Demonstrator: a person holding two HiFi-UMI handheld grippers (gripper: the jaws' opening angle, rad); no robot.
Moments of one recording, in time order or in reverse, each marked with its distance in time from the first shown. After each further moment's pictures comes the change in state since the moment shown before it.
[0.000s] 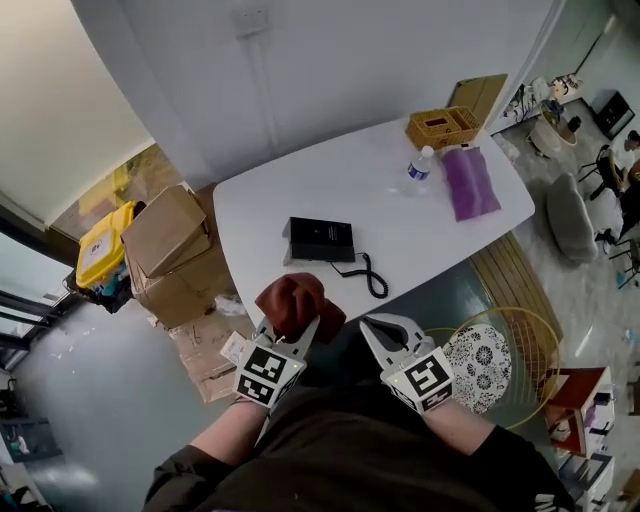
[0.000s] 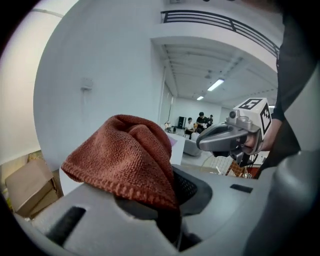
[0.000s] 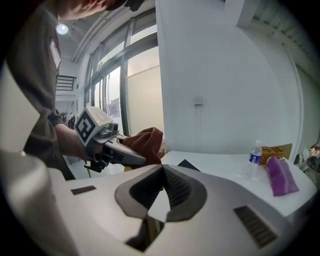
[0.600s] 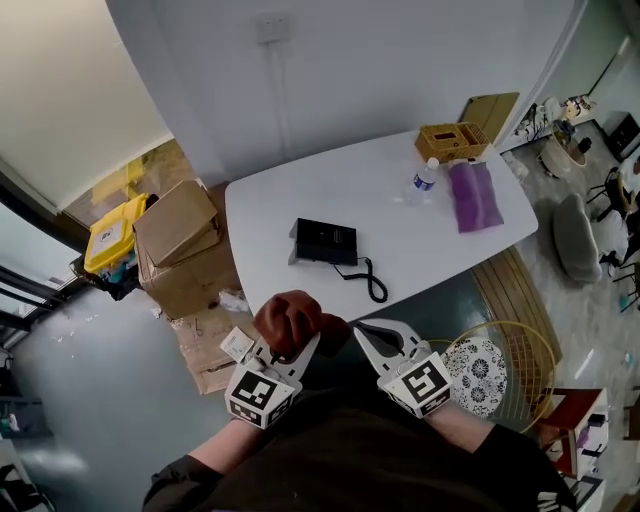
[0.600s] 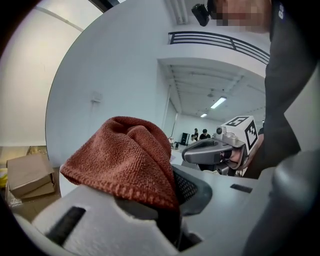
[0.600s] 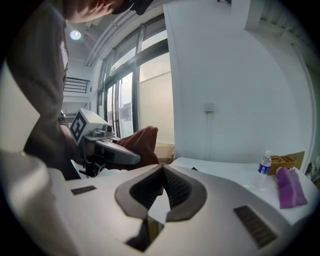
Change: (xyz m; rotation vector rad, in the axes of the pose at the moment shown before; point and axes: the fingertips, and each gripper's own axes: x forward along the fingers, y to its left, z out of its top) left arm -0.043 -0.039 0.023 -0.075 -0.200 0.038; right arm -0.016 0.019 0.023 -0.066 -0.055 0.108
